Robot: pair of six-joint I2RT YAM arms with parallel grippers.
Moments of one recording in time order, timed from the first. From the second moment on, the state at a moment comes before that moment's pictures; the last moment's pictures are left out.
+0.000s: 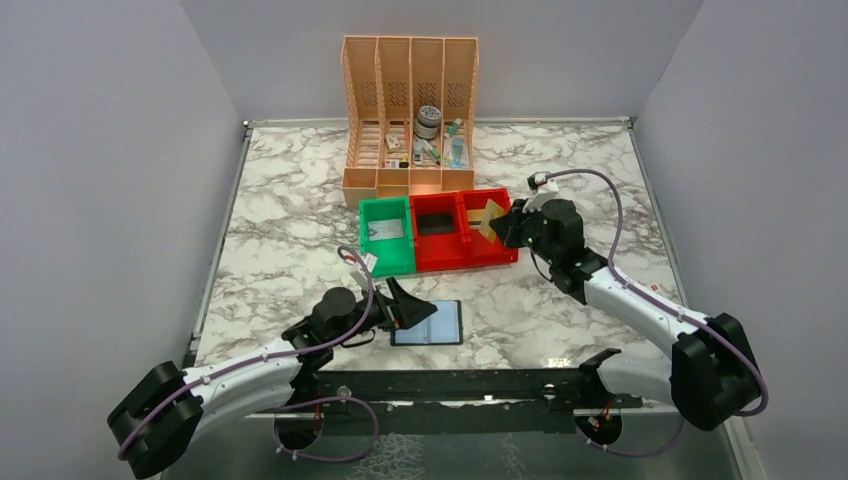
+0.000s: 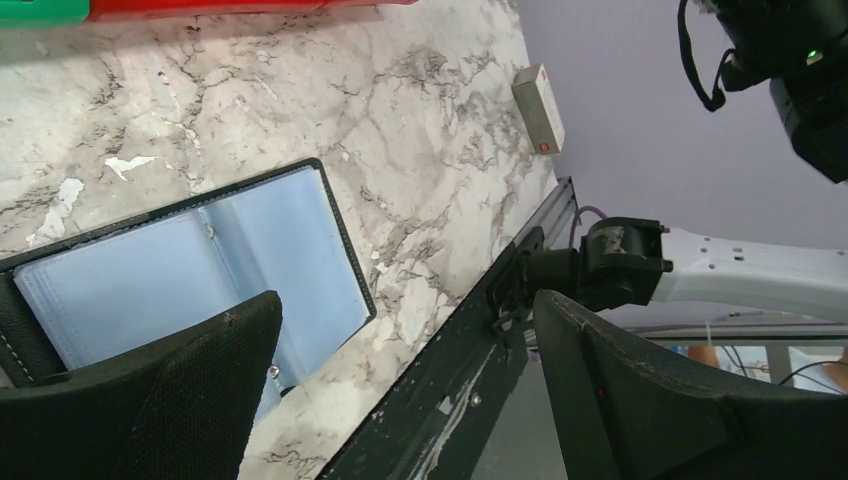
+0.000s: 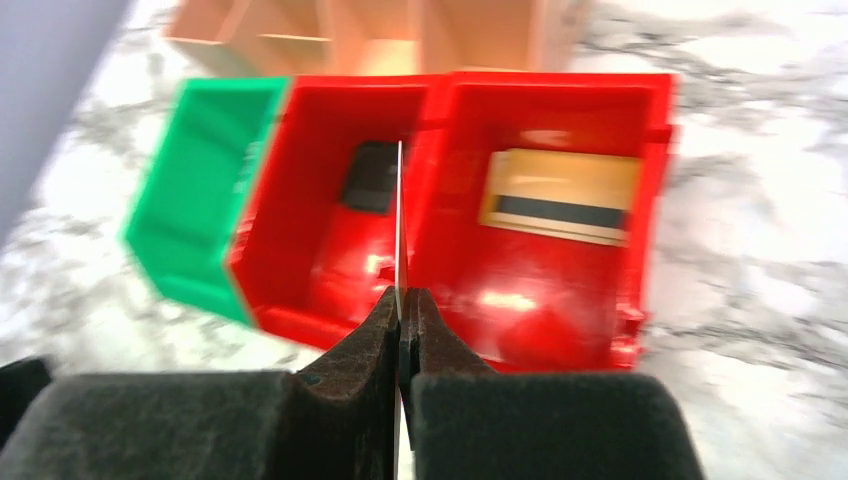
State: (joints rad) left arm -0.85 0.82 0.08 0.51 0.14 -1.04; right arm 0.48 1.17 0.61 0.26 -0.10 0.40
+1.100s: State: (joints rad) left arm -0.85 0.97 0.36 -0.06 0.09 -0.77; right arm 0.48 1.61 0.77 0.32 -0.02 -0.75
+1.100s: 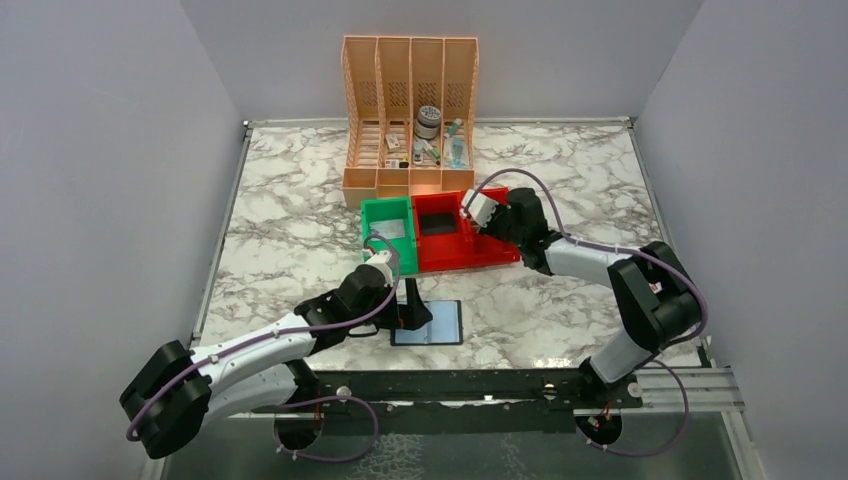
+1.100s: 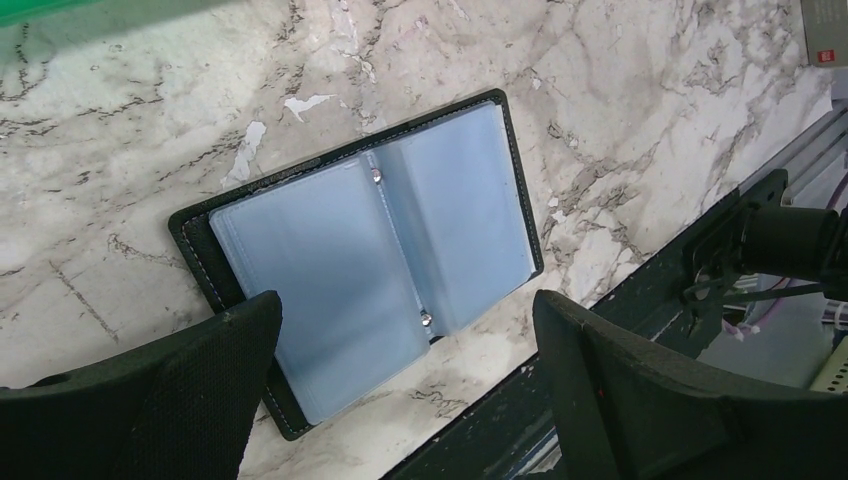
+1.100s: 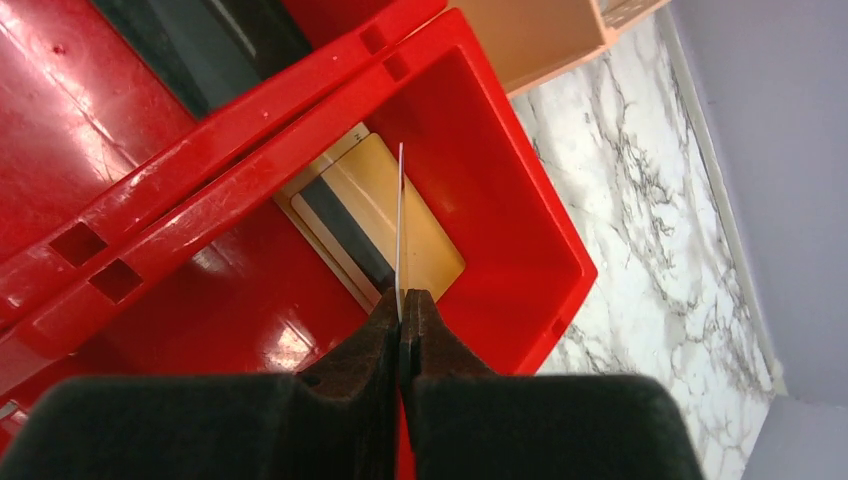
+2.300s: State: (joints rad) left arm -0.85 1.01 0.39 -0.06 0.08 -0.73; right arm 0.50 1.77 0.87 0.29 -0.04 -0.92
